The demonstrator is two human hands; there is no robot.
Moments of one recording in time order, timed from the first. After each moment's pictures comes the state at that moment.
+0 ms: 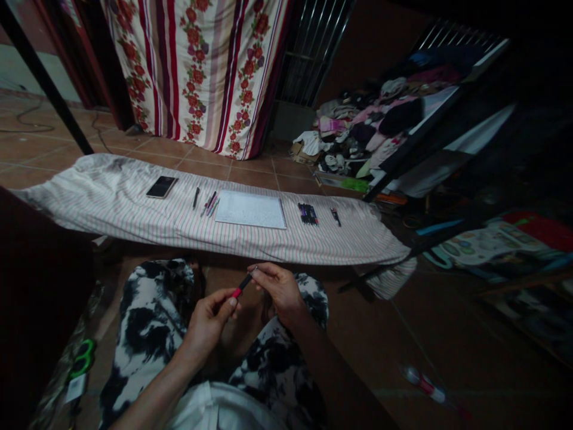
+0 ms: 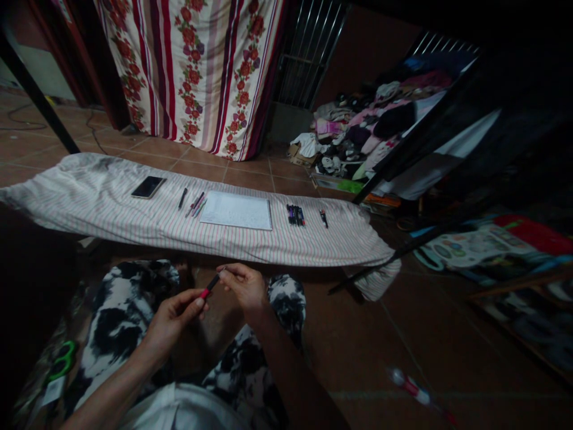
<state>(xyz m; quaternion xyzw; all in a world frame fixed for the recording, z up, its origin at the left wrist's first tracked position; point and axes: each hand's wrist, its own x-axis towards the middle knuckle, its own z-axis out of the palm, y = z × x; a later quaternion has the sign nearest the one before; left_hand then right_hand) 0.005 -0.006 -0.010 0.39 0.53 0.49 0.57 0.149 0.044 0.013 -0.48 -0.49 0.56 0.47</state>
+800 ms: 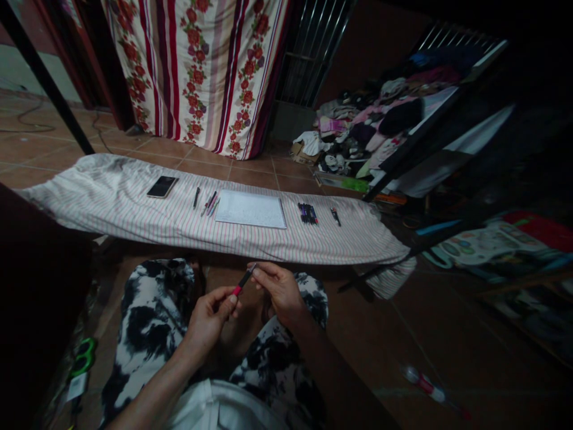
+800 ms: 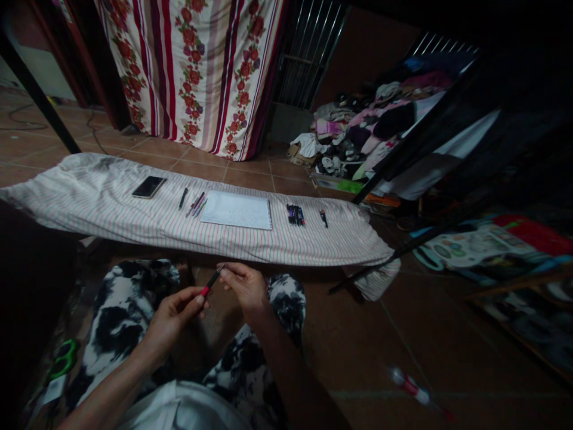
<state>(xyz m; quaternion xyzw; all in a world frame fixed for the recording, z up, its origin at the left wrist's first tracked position) 0.006 -0.006 -0.001 0.38 0.53 0.48 0.58 0.148 0.041 0.014 -0.46 -0.48 0.58 0.47</state>
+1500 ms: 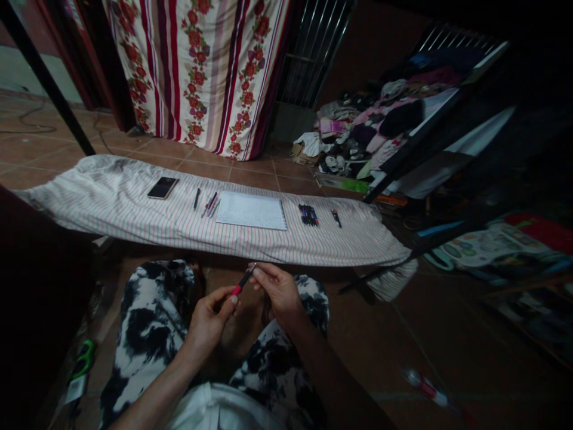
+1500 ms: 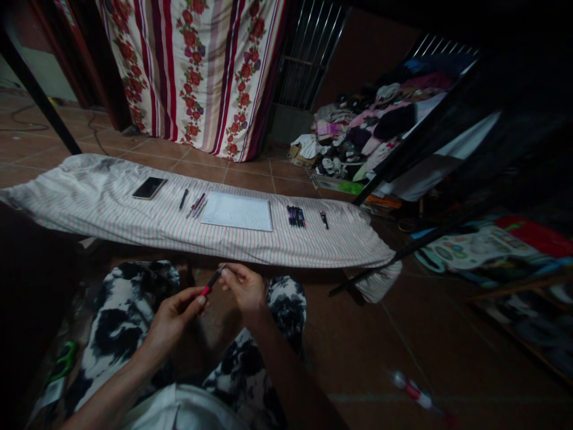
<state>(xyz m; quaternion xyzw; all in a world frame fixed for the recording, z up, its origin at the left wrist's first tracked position) 0.005 -0.002 -0.011 0.40 0.56 0.49 0.54 0.143 0.045 0.006 -0.47 -0.46 0.56 0.50</state>
